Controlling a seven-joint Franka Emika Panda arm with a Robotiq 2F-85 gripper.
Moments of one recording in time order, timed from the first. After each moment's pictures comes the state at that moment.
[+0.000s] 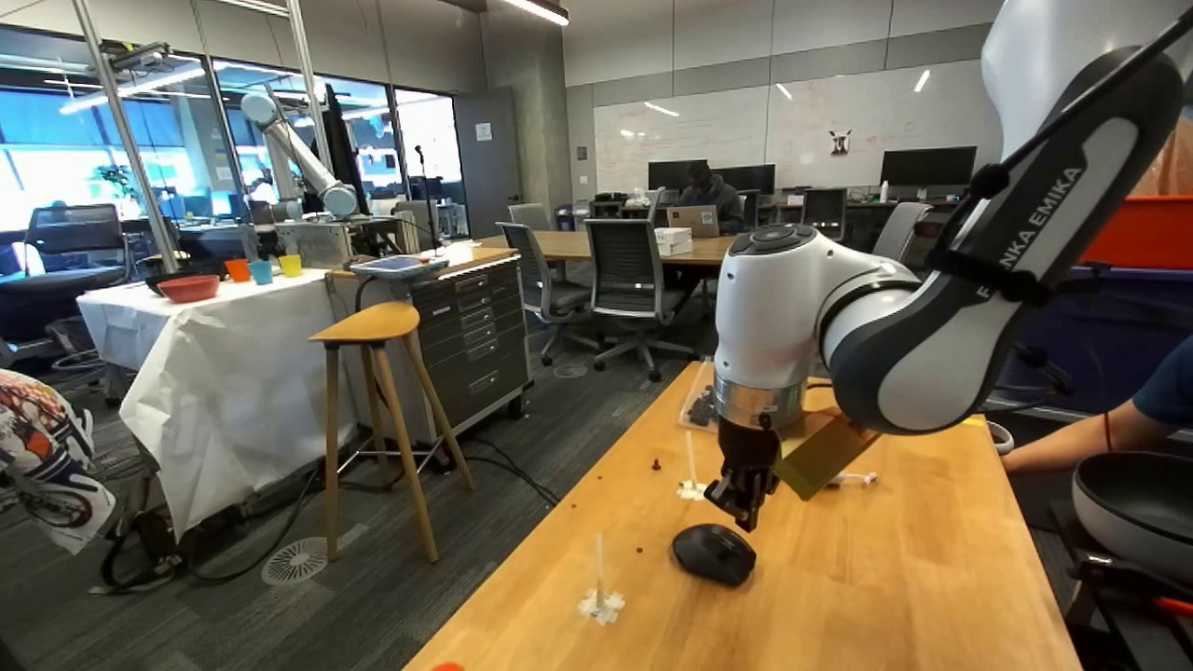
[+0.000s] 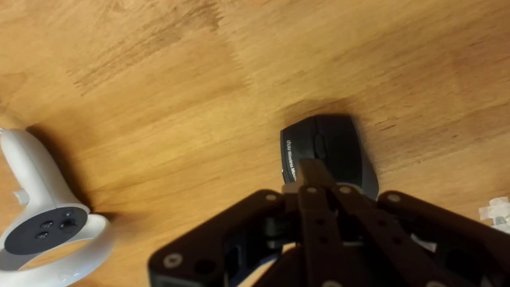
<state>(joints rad) 0.19 0.45 -0.13 -2.22 -0.31 2.70 0.77</state>
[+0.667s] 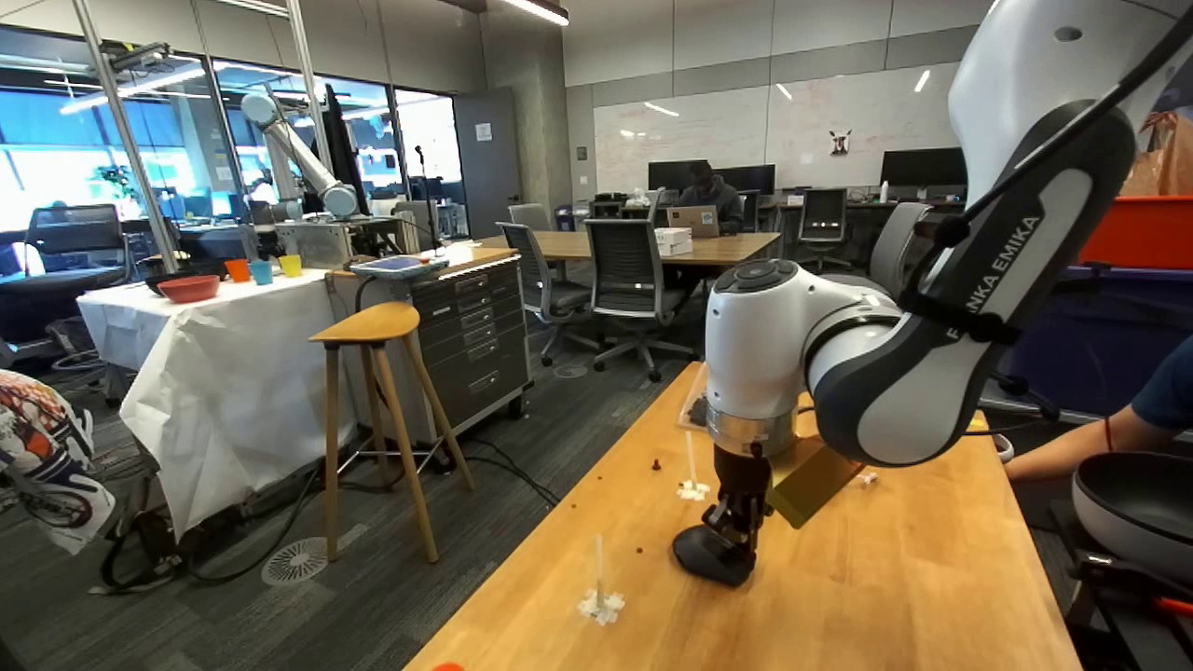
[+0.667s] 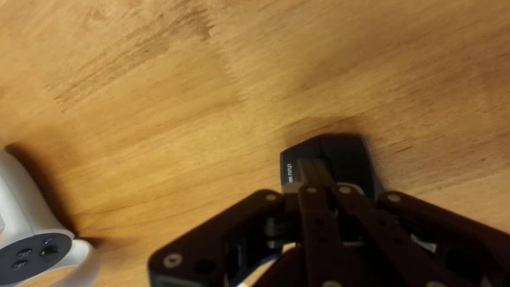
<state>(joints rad) 0.21 0.53 -0.15 -2.17 -0.28 2.70 0.77</state>
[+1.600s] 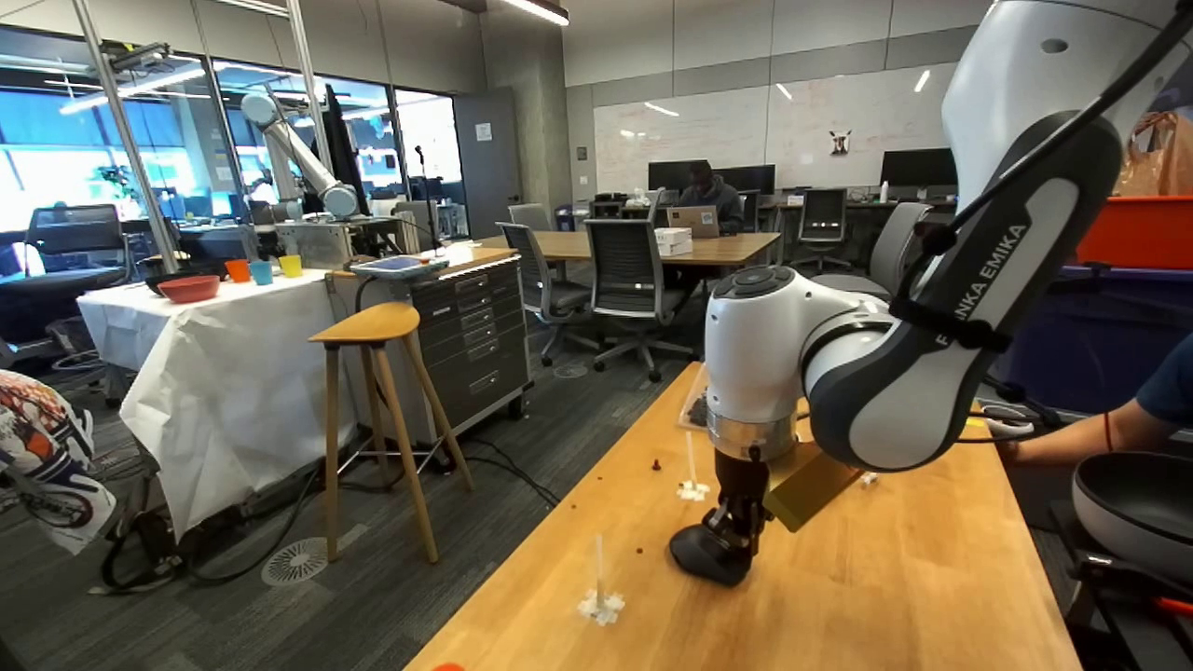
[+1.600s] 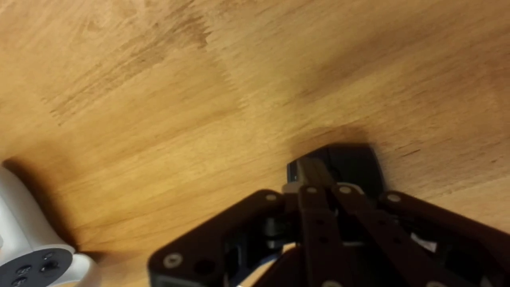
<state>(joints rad) 0.21 0.55 -0.15 -2.17 -0.25 2.70 0.77</state>
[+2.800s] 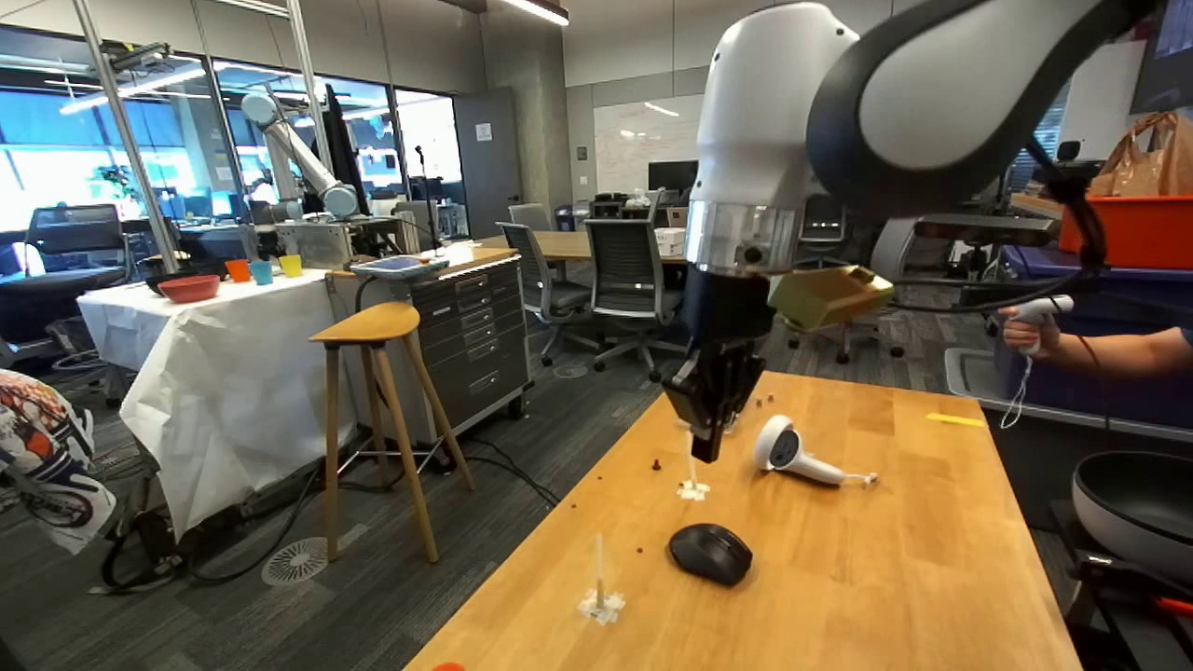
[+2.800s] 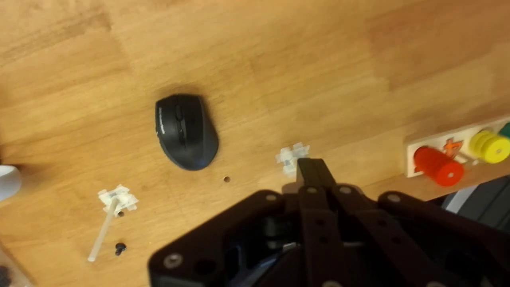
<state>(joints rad) 0.16 0.17 0.02 -2.16 0.08 2.44 0.42</state>
